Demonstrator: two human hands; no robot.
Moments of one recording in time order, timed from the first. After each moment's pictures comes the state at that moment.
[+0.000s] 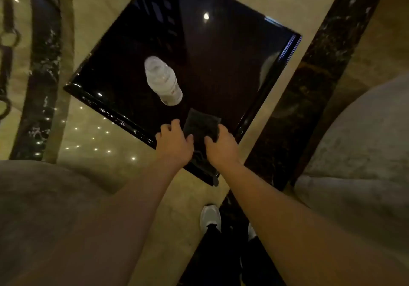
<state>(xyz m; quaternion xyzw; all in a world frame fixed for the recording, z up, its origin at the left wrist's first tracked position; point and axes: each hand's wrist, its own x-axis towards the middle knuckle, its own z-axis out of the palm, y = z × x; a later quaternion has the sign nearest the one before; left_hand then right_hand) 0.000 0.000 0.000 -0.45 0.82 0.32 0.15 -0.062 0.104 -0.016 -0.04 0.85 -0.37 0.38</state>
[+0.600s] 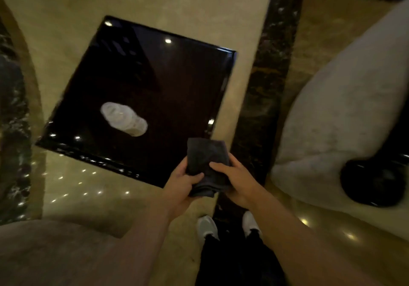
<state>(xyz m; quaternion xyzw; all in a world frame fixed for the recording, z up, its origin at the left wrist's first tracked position) 0.000 0.087 0.044 -0.43 0.44 0.77 0.17 -0.069 0.225 0.027 0.25 0.53 -0.67 0.46</state>
